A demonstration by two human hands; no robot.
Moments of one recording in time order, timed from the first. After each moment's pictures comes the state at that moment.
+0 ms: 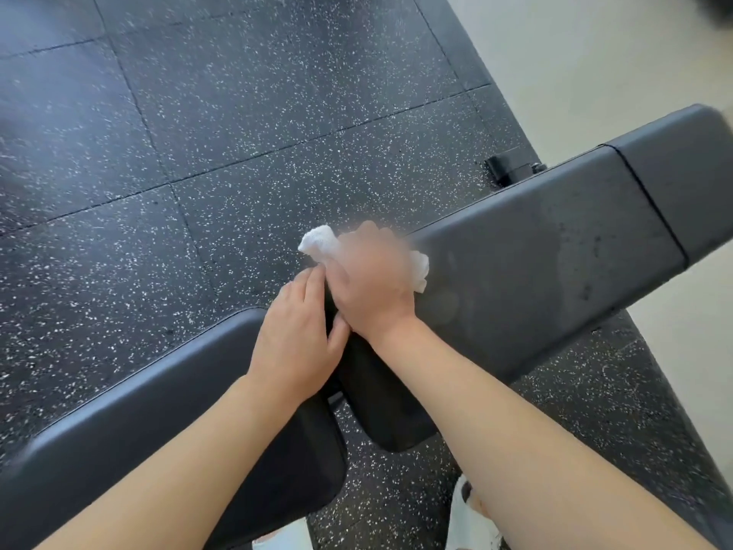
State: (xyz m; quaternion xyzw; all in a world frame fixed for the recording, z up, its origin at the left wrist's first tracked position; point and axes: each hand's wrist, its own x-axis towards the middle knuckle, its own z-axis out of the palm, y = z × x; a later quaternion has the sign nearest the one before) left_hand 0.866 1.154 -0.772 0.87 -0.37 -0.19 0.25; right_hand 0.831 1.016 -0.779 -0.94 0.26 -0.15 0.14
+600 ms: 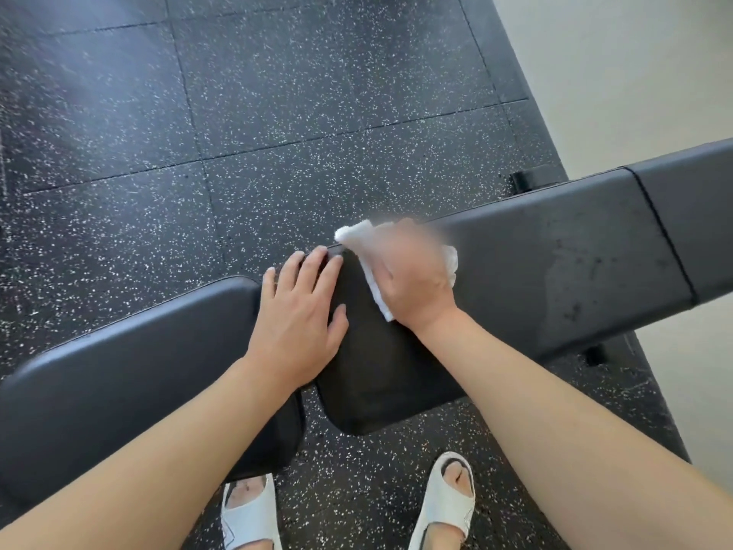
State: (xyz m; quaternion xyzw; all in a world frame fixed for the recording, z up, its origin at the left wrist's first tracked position) left_hand 0.825 1.135 -0.750 0.92 -0.36 -0.13 0.10; right_hand 0.778 0.940 -0.775 -0.96 0.12 -0.17 0.18
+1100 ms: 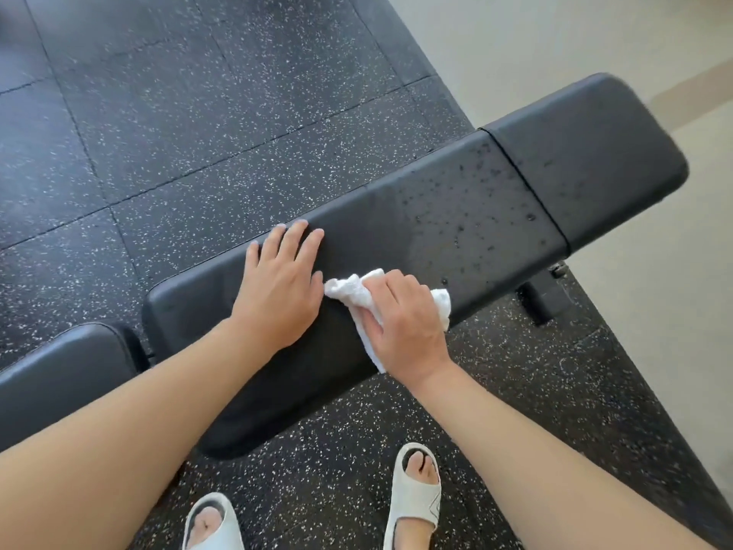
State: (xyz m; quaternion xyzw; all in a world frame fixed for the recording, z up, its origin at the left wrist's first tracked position) left_hand 0.782 0.961 -0.749 0.89 -0.44 -0.13 0.05; right_hand 0.613 0.841 -0.770 -0.94 0.22 -0.19 0.16
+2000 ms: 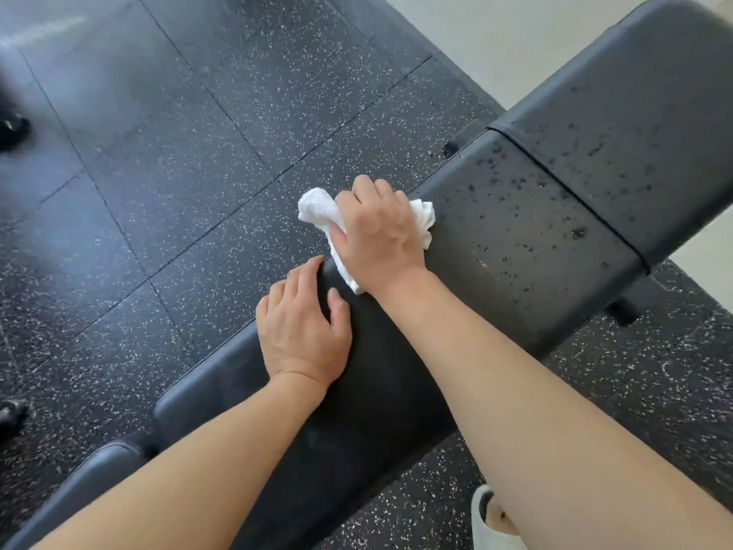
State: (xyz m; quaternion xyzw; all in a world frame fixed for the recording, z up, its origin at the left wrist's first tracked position) left_hand 0.795 0.881 -0.779 0.94 -0.31 -0.07 0.10; right_hand 0.783 0.724 -0.790 -0.92 0.29 -0.22 0.12
